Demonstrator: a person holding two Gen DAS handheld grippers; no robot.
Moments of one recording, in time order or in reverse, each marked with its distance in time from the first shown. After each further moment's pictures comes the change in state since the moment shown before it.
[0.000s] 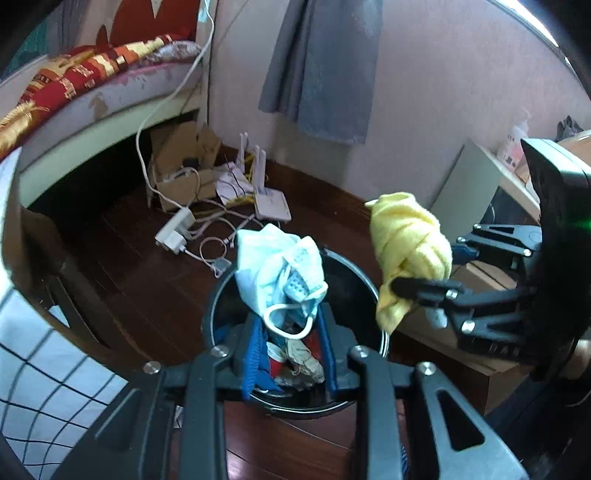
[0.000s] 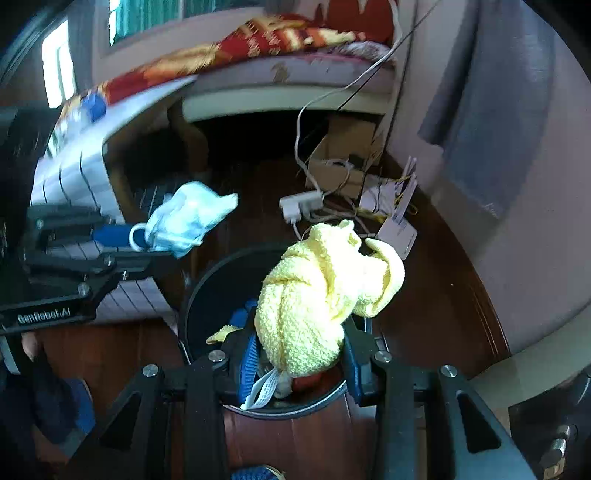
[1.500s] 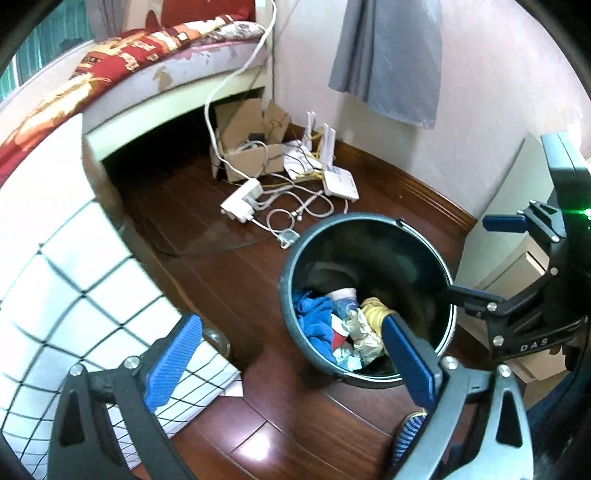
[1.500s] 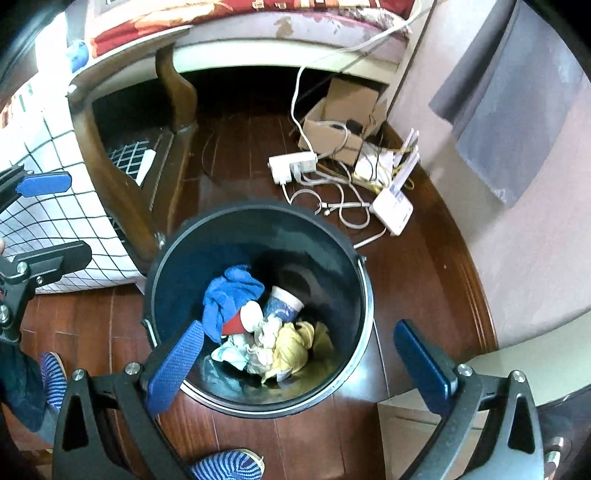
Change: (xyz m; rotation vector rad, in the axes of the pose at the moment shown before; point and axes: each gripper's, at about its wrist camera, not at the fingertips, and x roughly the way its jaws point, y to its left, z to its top) left arm -0.019 0.026 -0.023 -0.091 0.046 0.242; right arm 0.039 0.010 0.004 -0.057 0.128 -0.079
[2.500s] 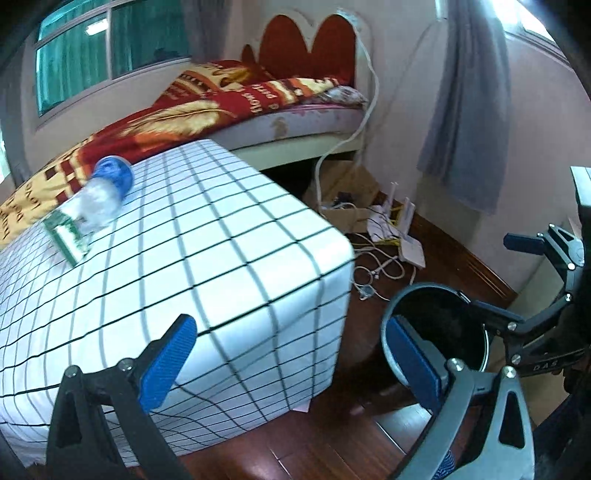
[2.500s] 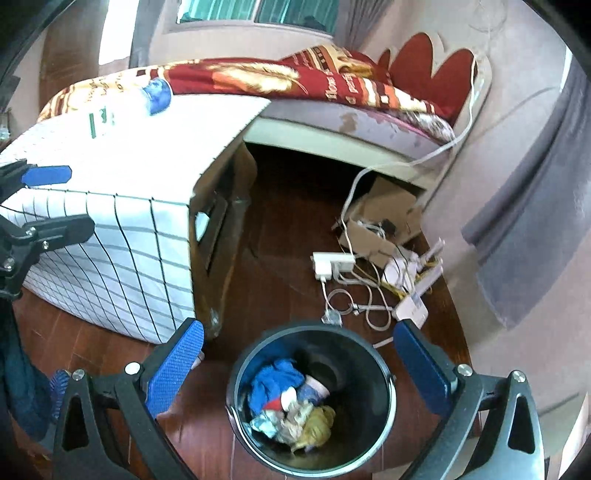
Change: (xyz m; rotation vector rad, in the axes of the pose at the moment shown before) left arm -0.100 0.097 -0.019 -0.208 -0.207 0.224; right arm -0.079 0.095 0.075 -0.189 -0.274 0.038
